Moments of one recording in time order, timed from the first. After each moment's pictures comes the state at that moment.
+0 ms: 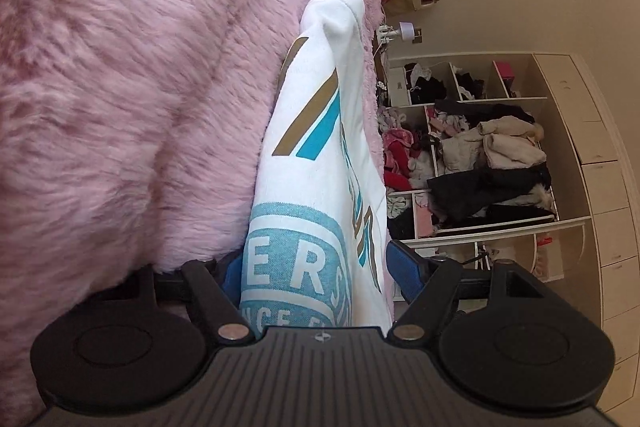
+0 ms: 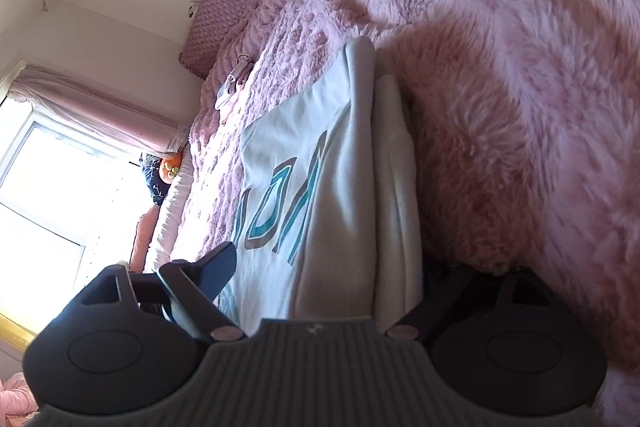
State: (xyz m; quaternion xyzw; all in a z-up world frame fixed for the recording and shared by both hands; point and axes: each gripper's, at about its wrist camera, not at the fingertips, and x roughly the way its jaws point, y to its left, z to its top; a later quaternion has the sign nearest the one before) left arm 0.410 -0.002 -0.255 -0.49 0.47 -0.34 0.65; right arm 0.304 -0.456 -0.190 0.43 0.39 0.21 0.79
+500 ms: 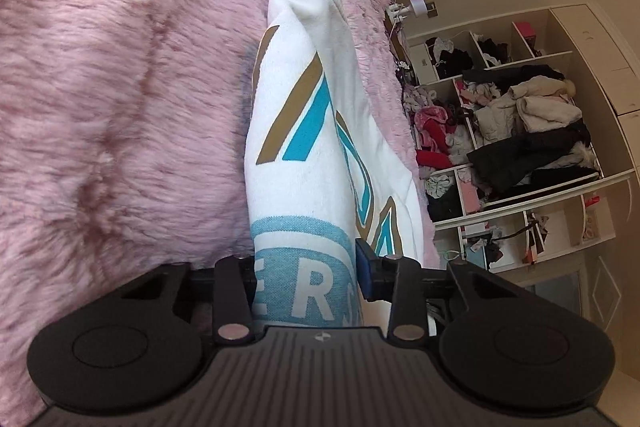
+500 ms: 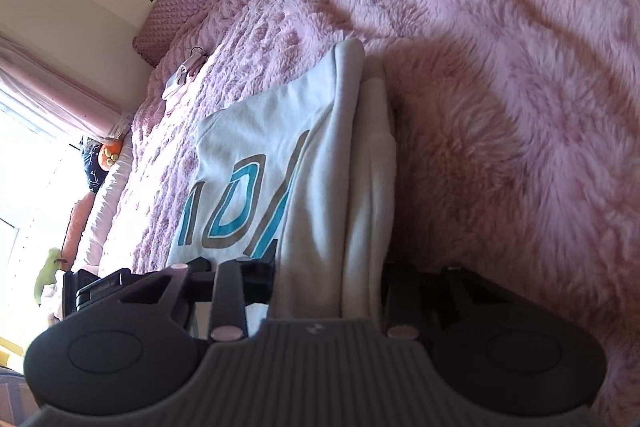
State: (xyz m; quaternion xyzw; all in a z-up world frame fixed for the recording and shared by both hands) left arm 0.409 -0.026 -0.216 -0.40 0.48 -0.34 0.70; right arm 0.311 -0.434 -0.169 0.35 0.42 0.13 0.83
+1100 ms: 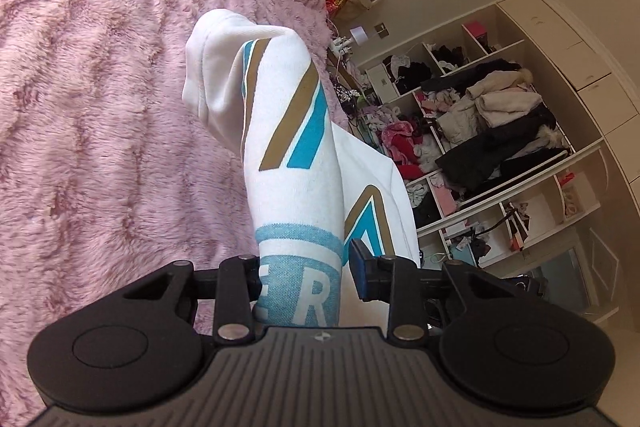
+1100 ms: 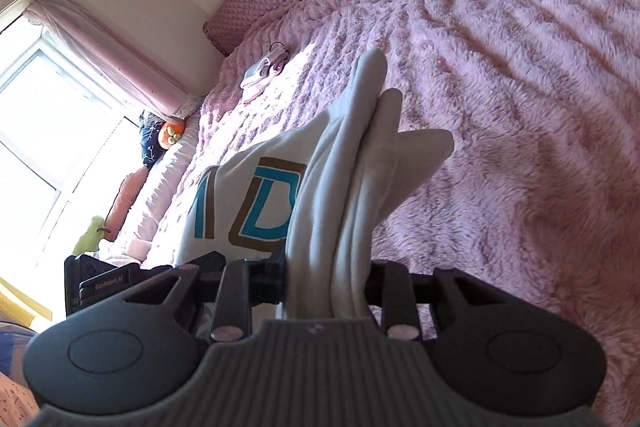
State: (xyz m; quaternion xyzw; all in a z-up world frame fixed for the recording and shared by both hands) left arm 0.335 0.059 -0.080 -0.36 0.41 -0.36 0.76; right arm 0.262 -0.337 -0.030 0.31 0.38 0.22 0.84
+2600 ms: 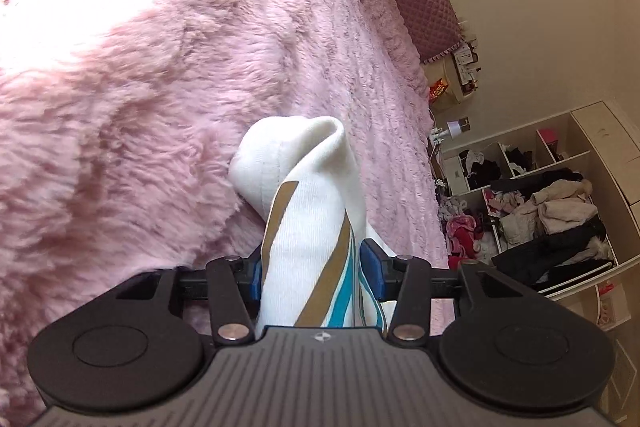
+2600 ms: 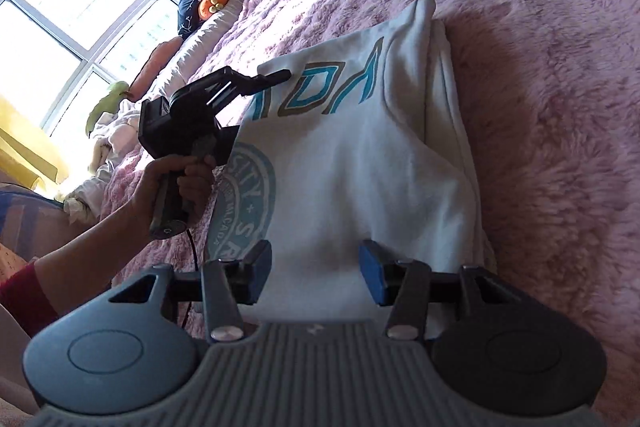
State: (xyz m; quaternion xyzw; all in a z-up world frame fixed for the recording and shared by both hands) left arm 0.359 0.191 -0.212 -0.44 0.39 -0.20 0.78; right arm 0.118 -0.212 -0.139 0.23 0.46 0.31 0.80
